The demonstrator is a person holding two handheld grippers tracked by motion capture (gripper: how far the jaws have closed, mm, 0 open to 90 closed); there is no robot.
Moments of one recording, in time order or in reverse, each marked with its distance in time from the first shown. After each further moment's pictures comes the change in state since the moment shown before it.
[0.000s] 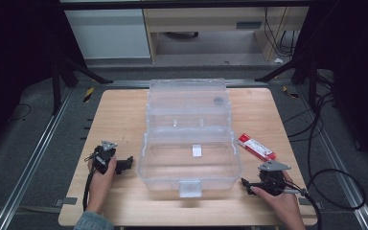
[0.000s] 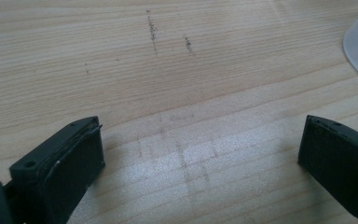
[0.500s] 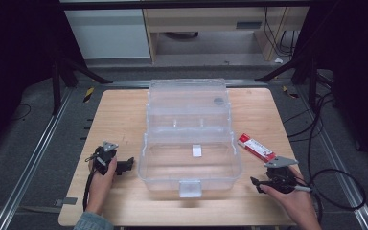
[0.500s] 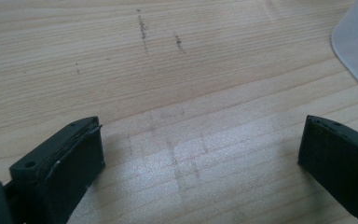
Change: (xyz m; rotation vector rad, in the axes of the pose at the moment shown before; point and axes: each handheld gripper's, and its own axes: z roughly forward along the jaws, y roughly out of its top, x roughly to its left) left arm -0.002 -0.001 -0.001 0.002 -0.014 0.020; right arm -0.010 0.022 -0.038 0.102 -0.016 -0.077
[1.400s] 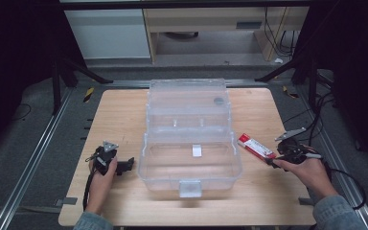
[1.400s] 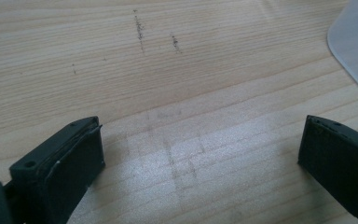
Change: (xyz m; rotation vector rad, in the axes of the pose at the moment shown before) left arm -0.001 0.000 0.000 -0.001 -0.007 0.006; right arm -0.081 0.042 0.014 0.175 0.045 -0.012
